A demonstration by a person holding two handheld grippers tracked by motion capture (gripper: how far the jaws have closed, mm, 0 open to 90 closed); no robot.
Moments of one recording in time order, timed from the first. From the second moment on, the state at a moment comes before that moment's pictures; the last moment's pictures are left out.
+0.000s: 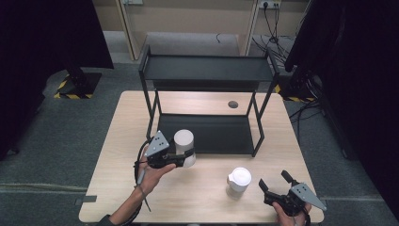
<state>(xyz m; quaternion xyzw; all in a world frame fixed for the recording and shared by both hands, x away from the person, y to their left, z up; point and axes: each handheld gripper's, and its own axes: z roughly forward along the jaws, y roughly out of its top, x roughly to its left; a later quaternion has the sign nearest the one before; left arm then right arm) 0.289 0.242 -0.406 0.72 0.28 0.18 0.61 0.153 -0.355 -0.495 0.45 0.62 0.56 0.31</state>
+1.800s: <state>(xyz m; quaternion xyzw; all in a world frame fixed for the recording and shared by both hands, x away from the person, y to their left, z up) 0.310 0.259 -0.268 0.74 0.26 0.18 0.60 0.154 -0.355 -0.495 0.45 0.62 0.56 0.31</state>
